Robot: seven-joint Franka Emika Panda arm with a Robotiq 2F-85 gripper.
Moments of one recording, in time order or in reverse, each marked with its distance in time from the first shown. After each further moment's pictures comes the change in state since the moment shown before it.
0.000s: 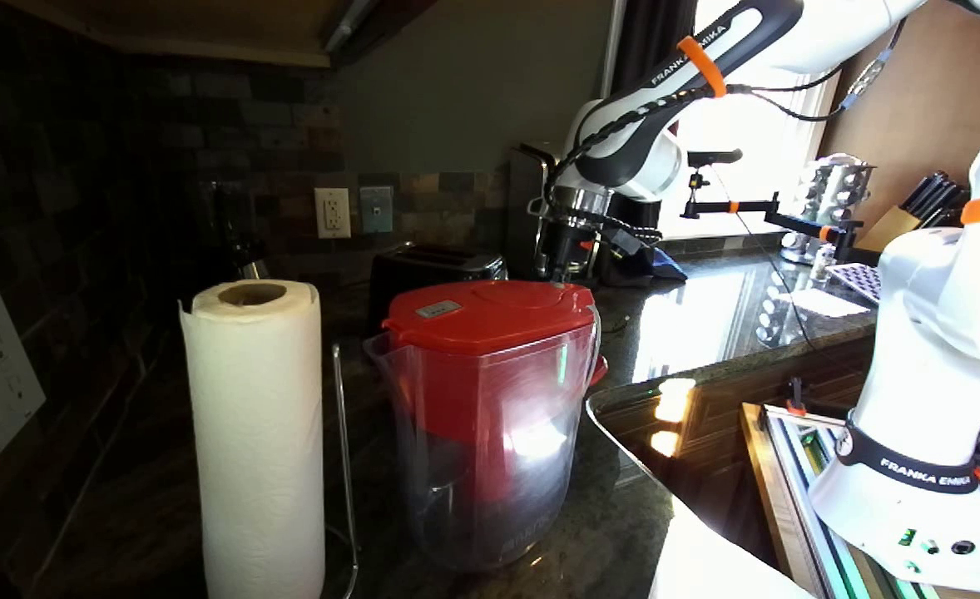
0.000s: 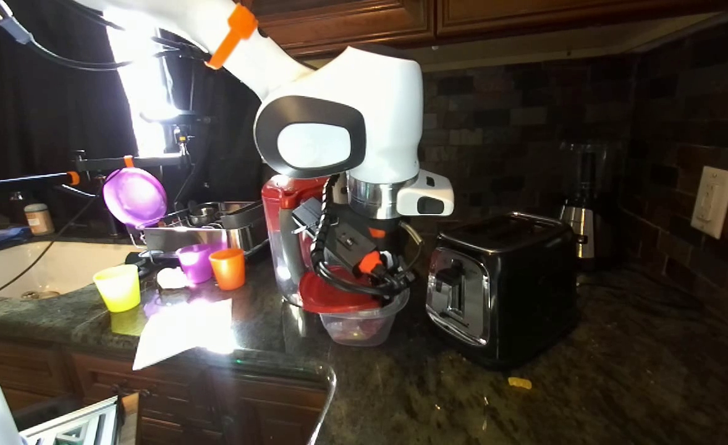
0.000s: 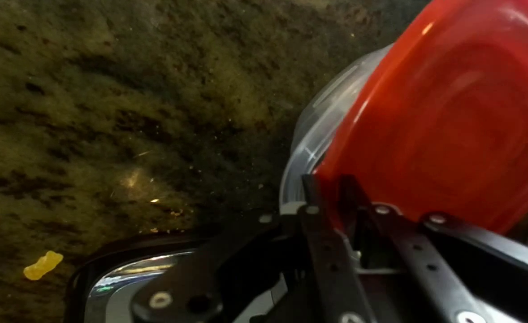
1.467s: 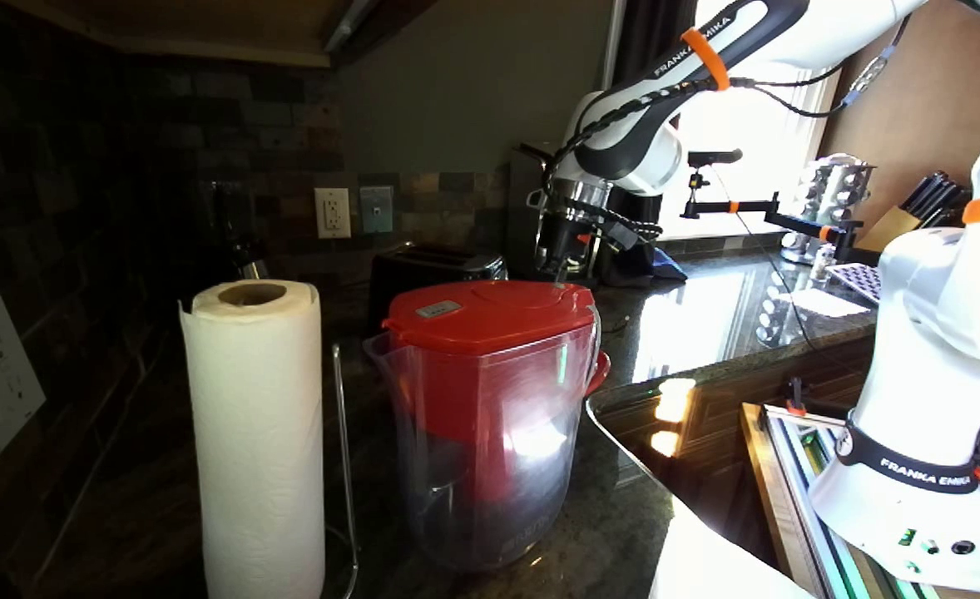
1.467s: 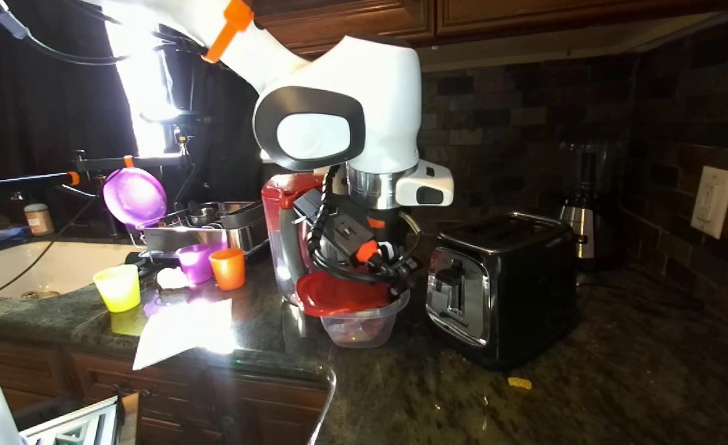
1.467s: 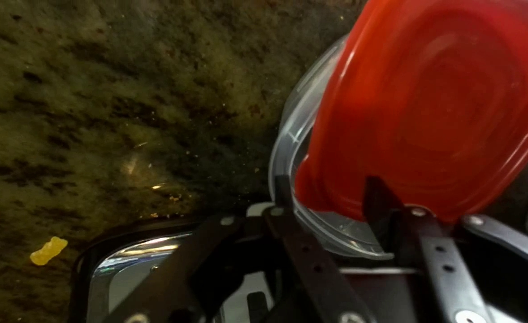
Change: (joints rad) arm -0.001 -0.016 0.008 0.009 0.000 0.000 0.044
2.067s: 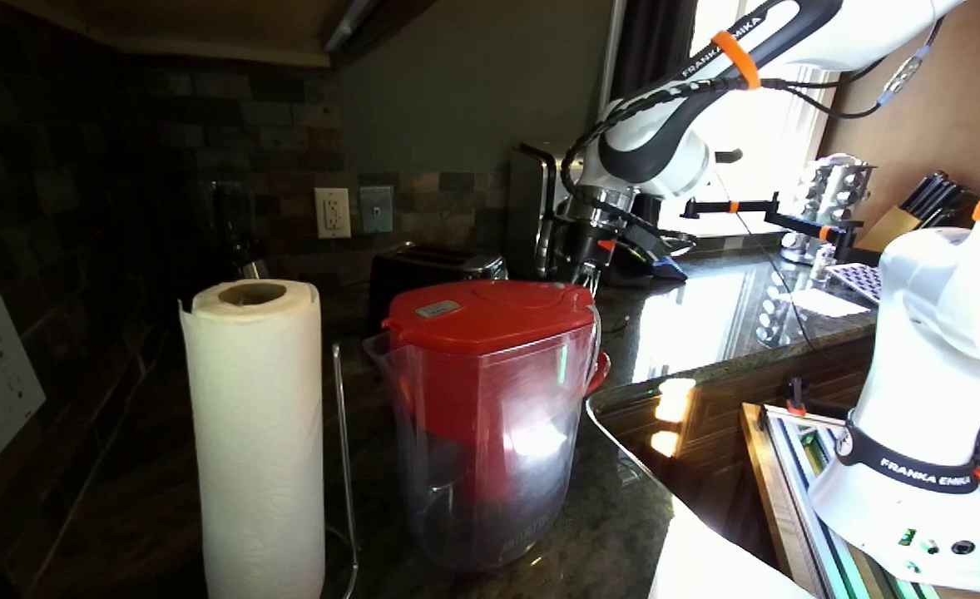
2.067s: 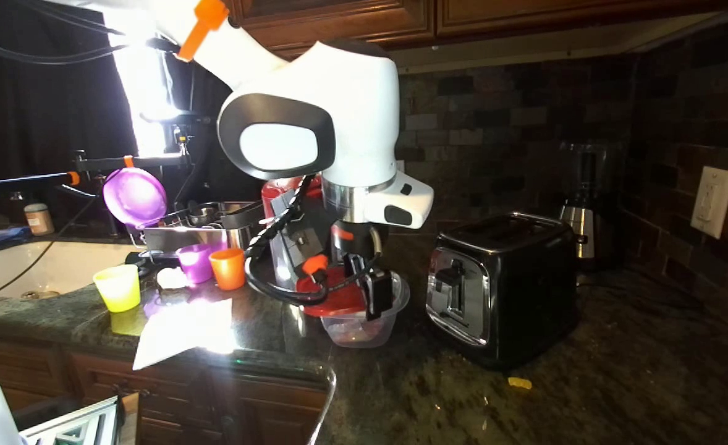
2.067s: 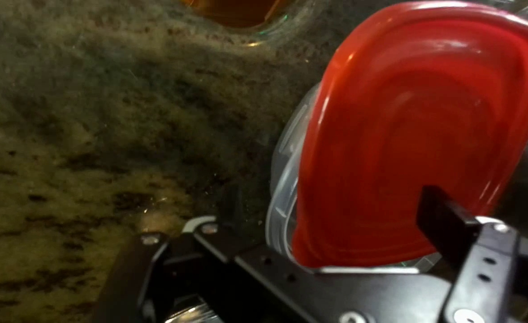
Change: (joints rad) arm -0.005 -0.089 -0.010 -0.110 0.047 -0.009 0.167
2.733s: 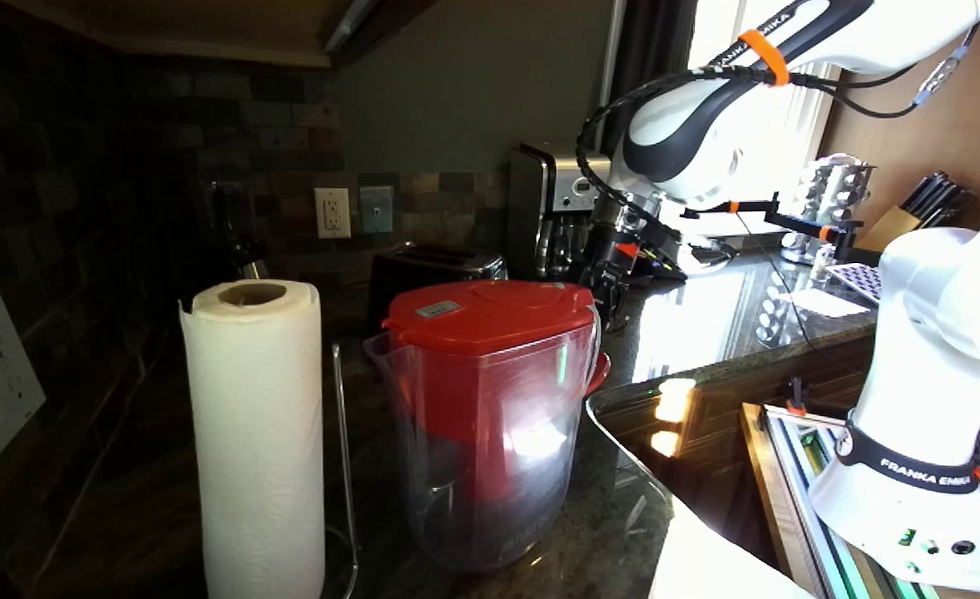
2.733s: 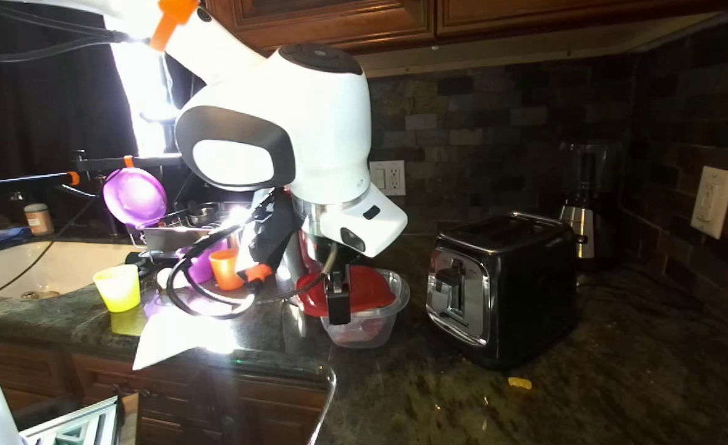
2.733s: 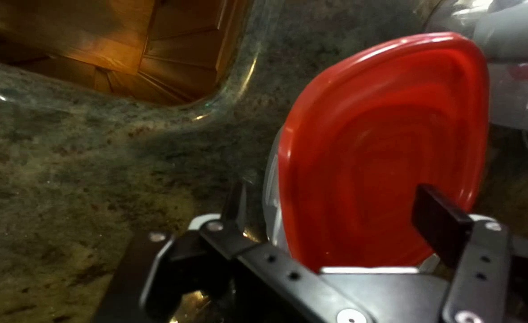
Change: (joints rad) arm 0.000 -0.098 -0.012 -0.109 0.132 0.001 0.177
